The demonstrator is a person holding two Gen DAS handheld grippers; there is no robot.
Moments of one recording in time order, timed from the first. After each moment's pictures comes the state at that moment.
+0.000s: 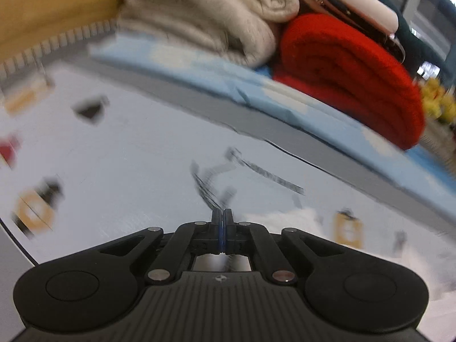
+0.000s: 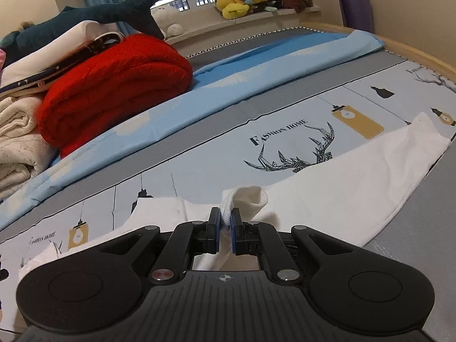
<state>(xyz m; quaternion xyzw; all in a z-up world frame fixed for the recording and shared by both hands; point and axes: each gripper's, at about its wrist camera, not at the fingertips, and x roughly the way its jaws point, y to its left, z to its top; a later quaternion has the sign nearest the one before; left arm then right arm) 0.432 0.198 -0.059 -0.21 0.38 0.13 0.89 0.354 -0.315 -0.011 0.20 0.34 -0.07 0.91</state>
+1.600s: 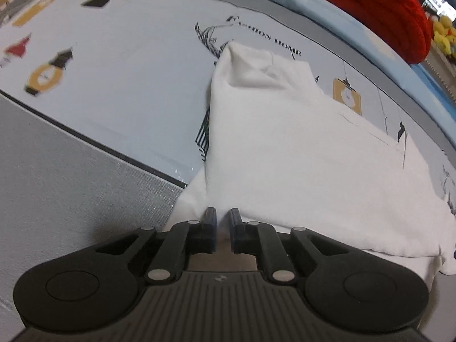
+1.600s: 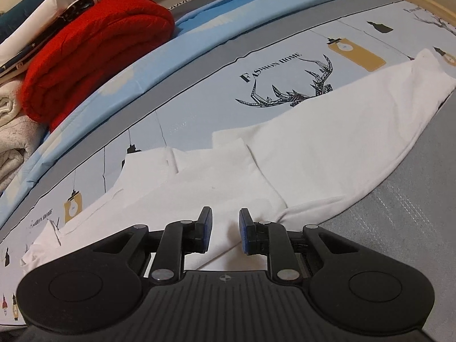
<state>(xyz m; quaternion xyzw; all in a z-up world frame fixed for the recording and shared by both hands) 0.351 0.135 -0.070 -0.19 0.53 0.14 0.81 0.364 -0.318 -0.043 0.25 0.44 -0.07 0.86</state>
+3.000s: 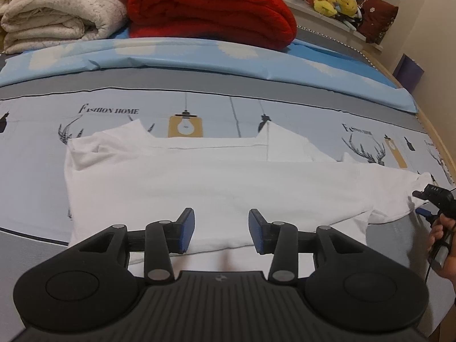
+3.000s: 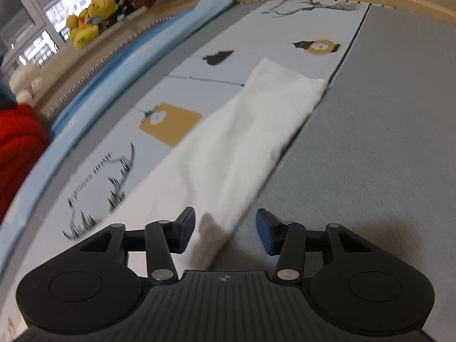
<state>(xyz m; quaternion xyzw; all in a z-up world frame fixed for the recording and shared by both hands) 0.353 0.006 0.003 -0.07 0.45 -0.05 0.89 0.340 -0.541 -0.112 0.35 0.34 -0.25 0.84</state>
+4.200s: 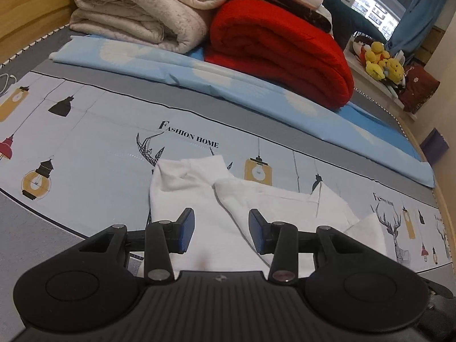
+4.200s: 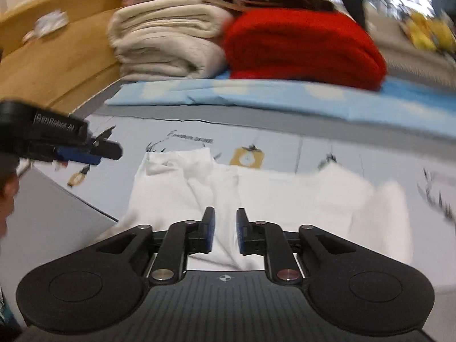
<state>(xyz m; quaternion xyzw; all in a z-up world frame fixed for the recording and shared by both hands) 0.344 0.123 0.045 -0.17 0.41 0.03 0.90 0.318 -0.151 0.028 0.03 0.37 0.23 0.90</state>
